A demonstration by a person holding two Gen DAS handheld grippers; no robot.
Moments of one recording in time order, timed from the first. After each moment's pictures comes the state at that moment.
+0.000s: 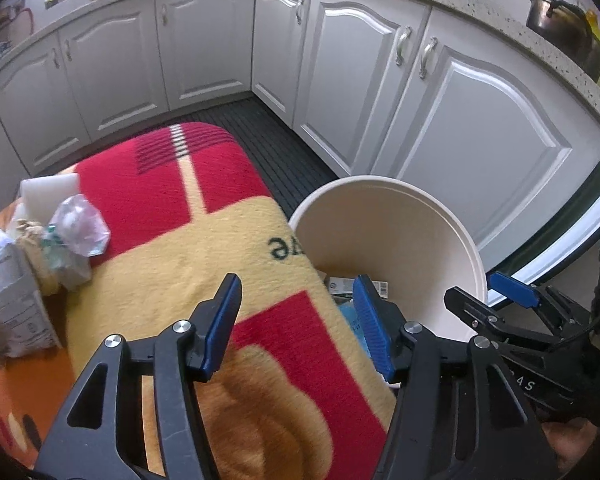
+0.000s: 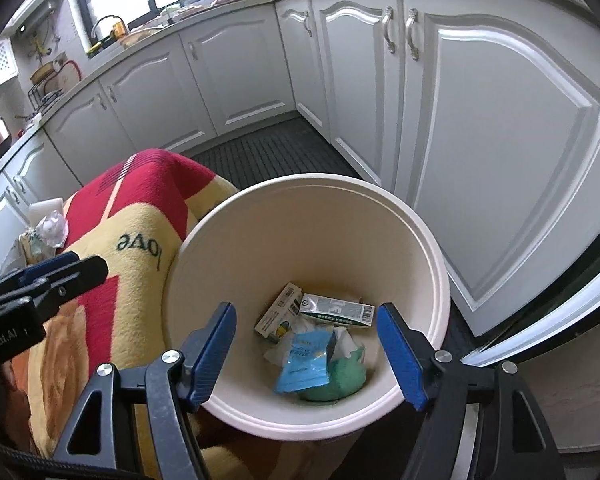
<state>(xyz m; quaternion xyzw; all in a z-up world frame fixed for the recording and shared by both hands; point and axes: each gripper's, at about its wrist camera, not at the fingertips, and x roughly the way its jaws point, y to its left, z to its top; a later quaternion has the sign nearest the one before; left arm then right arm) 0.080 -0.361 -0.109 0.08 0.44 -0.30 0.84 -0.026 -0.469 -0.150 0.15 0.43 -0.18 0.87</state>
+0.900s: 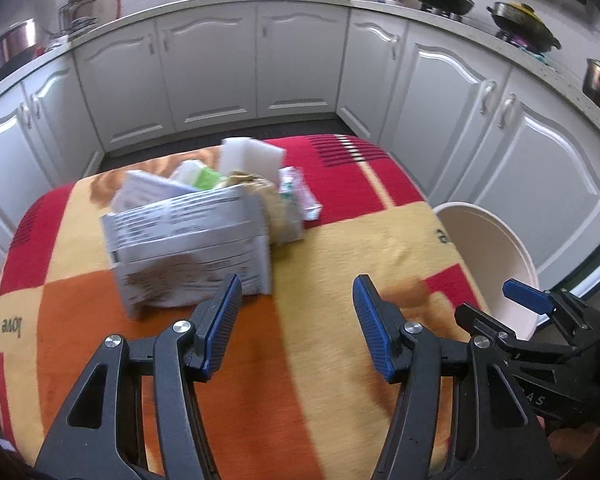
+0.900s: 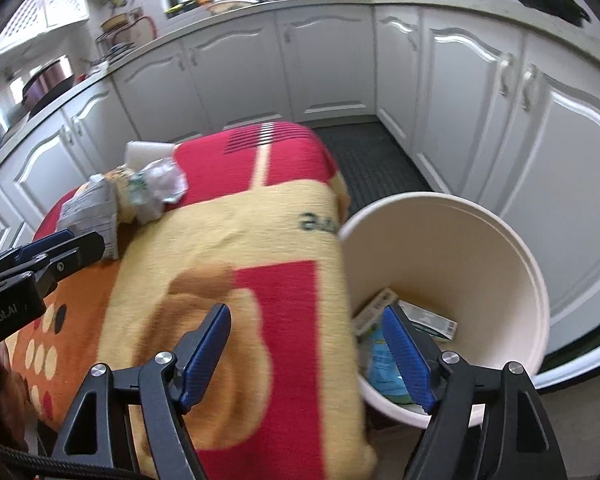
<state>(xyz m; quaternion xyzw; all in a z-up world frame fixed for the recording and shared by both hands) 0.084 -0.208 -0.093 0.05 0.42 -0.19 0.89 0.026 -0.334 -0.135 0.09 0.44 -0.07 0.89</state>
